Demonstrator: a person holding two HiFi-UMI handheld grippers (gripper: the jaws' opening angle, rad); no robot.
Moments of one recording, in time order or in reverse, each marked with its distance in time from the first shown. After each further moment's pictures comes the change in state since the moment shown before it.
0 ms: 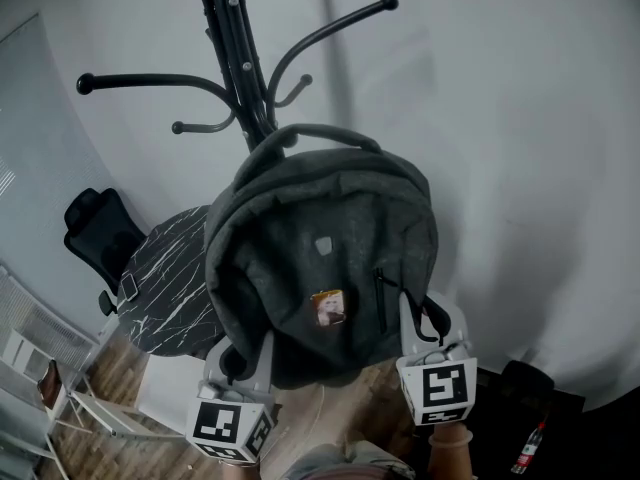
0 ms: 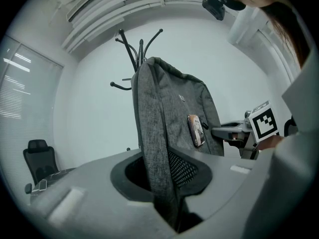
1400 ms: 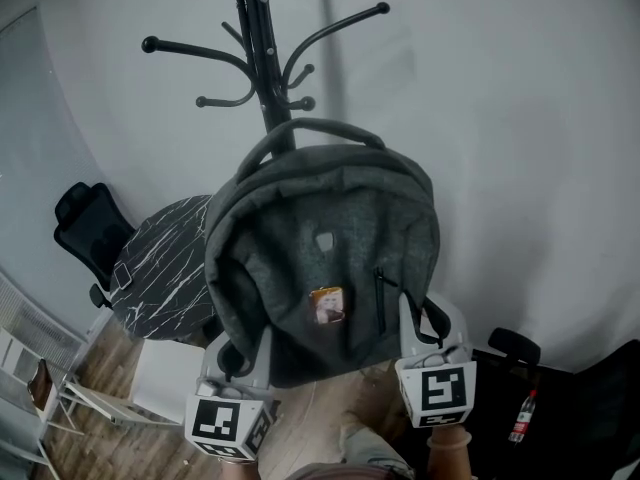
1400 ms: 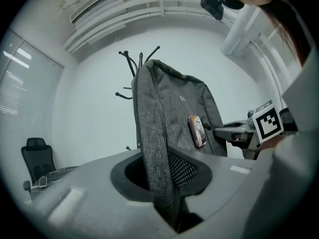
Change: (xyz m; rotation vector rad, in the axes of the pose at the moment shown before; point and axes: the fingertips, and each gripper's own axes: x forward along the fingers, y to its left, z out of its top) left arm -0.087 -0.006 0.007 -0.028 -0.033 -0.043; right arm -0.094 0.047 0.026 -0.040 0.013 -0.073
